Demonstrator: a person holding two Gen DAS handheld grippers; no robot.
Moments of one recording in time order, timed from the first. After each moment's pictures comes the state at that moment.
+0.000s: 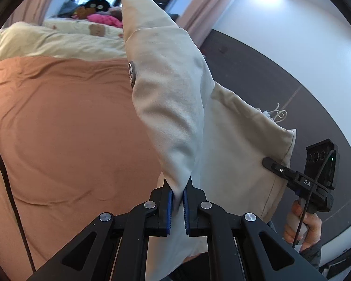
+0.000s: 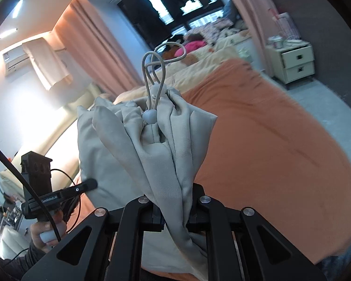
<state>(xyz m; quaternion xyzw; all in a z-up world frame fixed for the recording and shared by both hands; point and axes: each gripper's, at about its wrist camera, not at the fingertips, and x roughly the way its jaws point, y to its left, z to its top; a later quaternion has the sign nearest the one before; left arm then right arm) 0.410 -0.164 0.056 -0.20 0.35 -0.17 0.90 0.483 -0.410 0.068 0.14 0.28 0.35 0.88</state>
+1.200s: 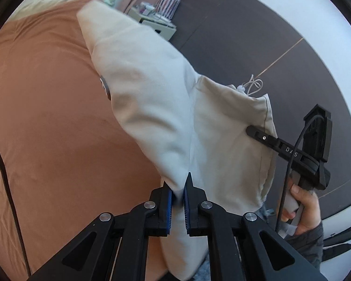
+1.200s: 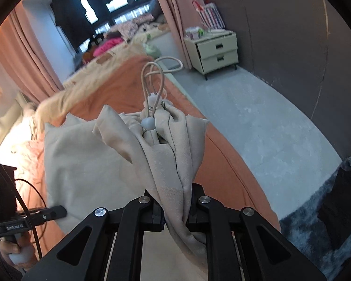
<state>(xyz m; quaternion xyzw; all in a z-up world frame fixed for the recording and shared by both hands) 0.584 -0.341 -0.052 -0.19 0.48 -0.25 0.82 0.520 -0.392 0.082 0.11 0.35 0.15 0.92</state>
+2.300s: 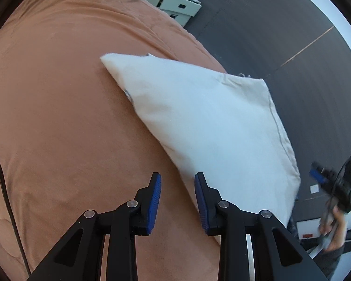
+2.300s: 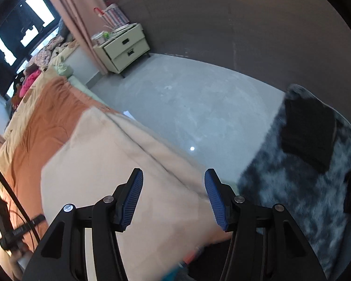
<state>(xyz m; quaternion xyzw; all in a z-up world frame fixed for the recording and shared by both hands) 0.617 -0.310 -0.137 -0.15 0.54 -0.23 0.79 0.419 -0.473 0.083 0.25 0.38 -0.08 0.89</state>
